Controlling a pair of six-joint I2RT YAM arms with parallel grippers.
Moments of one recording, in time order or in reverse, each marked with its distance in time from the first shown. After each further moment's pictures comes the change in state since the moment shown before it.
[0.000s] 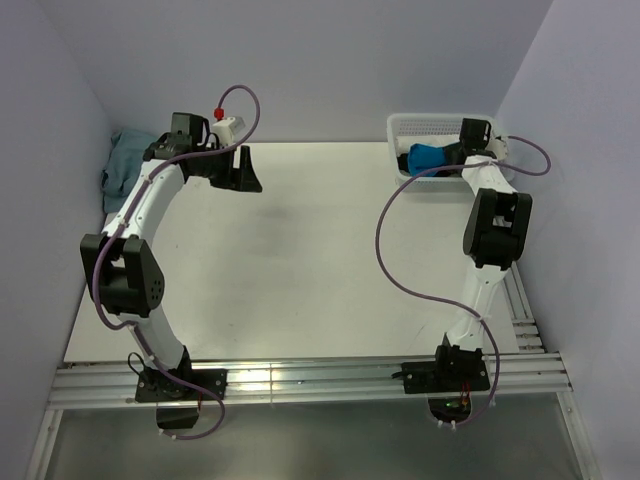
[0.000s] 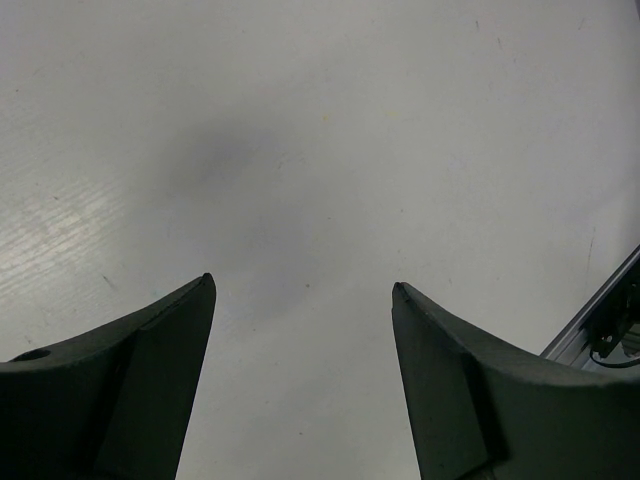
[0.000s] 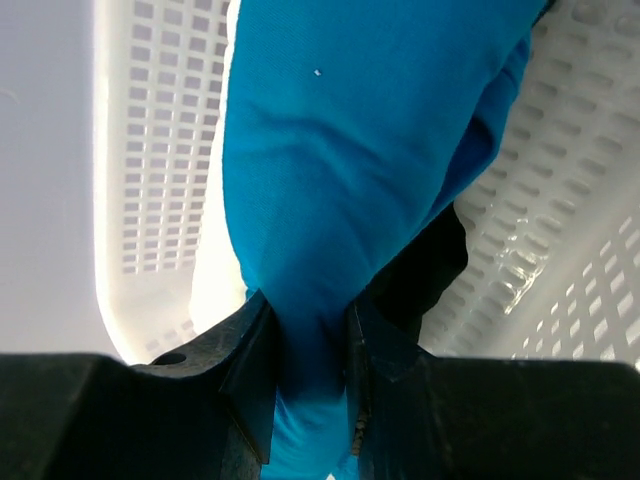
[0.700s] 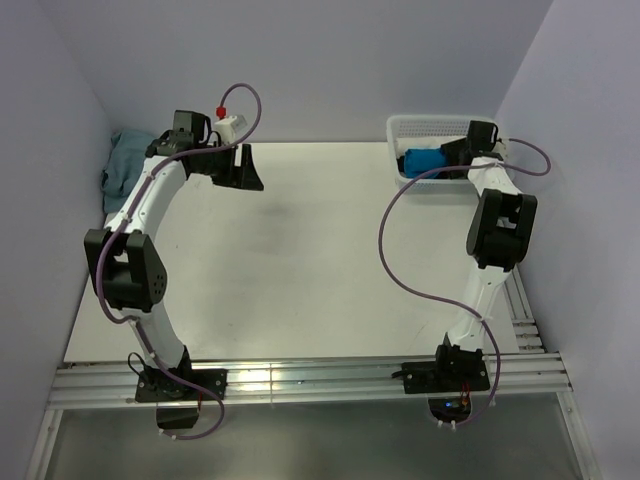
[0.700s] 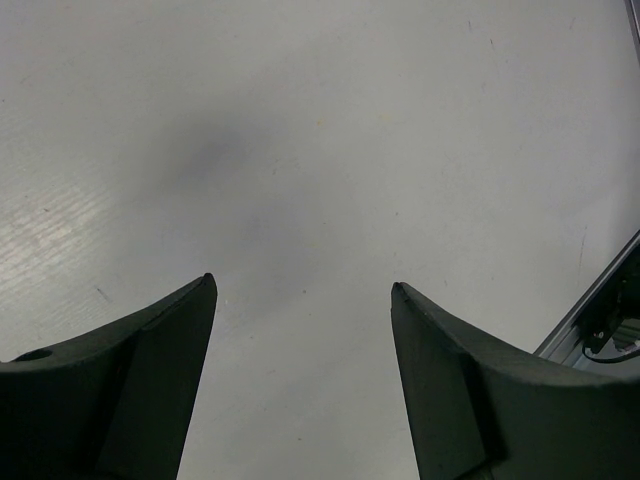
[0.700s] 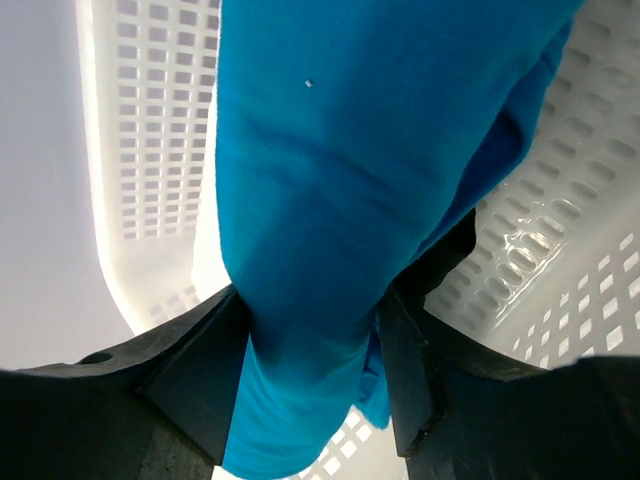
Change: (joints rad) left arm 0.000 0.040 0.042 -0.015 0.024 0.003; right arm -0.040 0.010 0.015 -0.042 -0.177 -0.019
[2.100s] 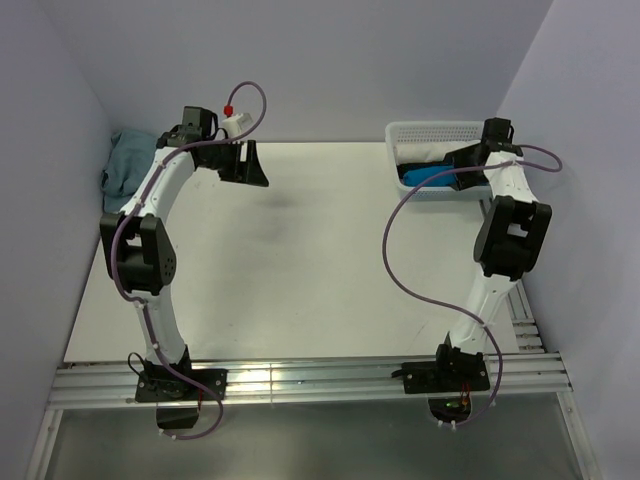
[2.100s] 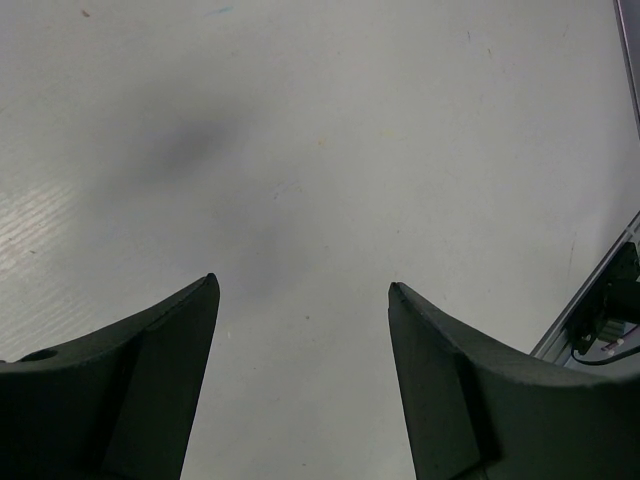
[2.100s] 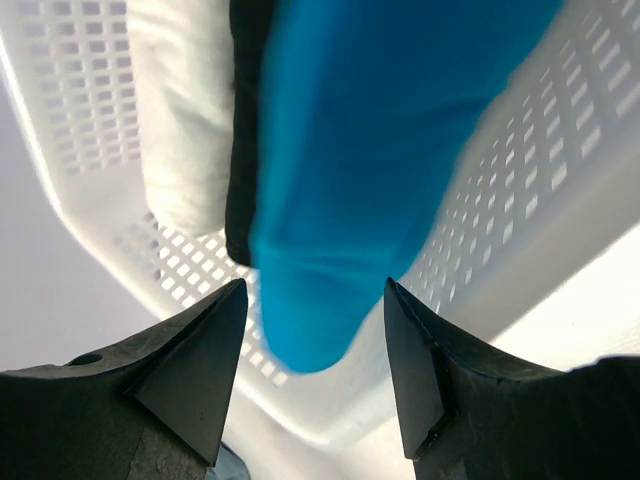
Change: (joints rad) left arm 0.000 0.158 0.137 -0.030 0.050 -0.004; right arm -0.051 -0.106 0.027 -0.380 -0.155 -0.056
